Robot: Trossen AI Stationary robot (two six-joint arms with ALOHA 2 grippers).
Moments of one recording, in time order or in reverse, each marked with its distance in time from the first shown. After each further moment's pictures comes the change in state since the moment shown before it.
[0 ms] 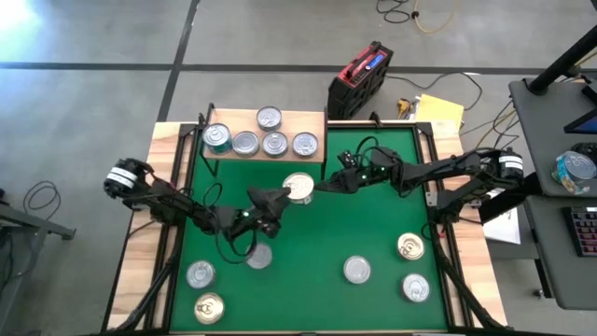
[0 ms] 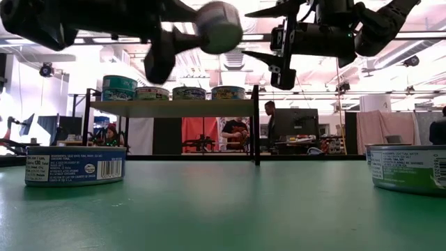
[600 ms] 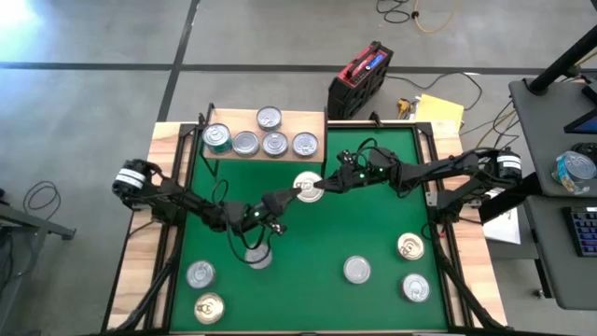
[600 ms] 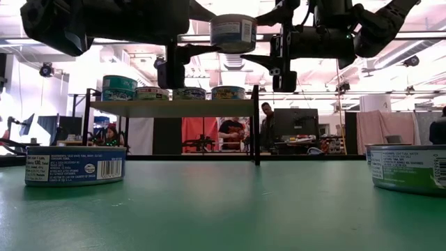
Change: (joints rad) left arm 0.067 0.077 0.060 0.005 0.098 0.442; right arm 0.000 0.018 0.001 0.000 0.062 0.145
